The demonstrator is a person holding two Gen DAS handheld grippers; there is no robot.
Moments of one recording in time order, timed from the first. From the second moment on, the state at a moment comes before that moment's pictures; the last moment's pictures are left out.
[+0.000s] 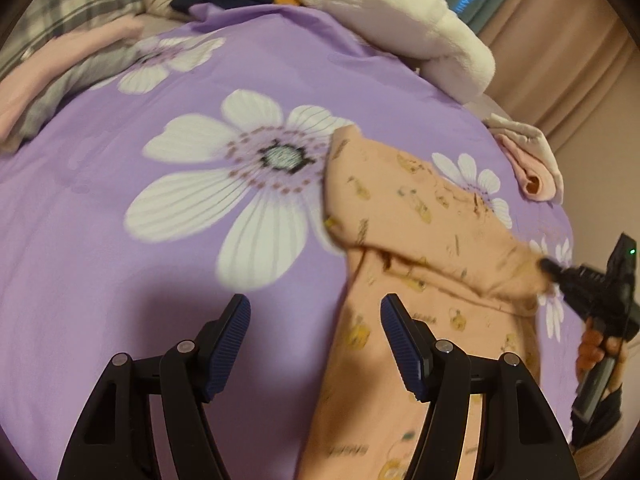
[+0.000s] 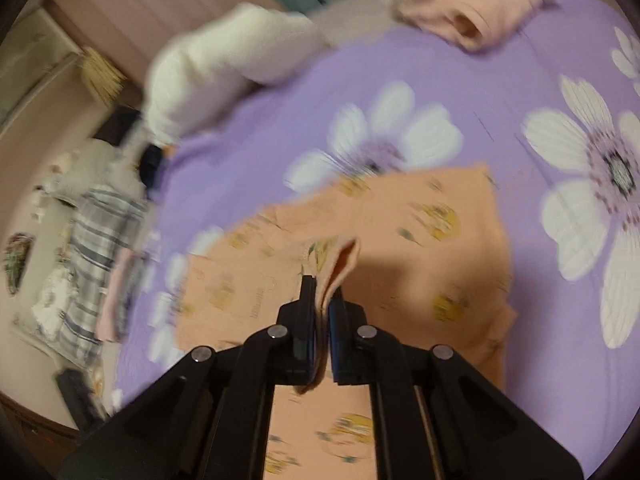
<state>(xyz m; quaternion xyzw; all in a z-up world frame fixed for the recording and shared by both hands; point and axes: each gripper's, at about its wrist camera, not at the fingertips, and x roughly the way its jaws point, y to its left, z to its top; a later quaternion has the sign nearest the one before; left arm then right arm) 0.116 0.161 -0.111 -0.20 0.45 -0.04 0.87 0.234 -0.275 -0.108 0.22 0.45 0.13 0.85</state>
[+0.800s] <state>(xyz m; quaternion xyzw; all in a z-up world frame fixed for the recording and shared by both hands) 0.188 0.100 -0.128 -0.12 0.49 -0.08 0.86 0.200 -0.241 -0.153 0.04 0.48 0.13 0.87</state>
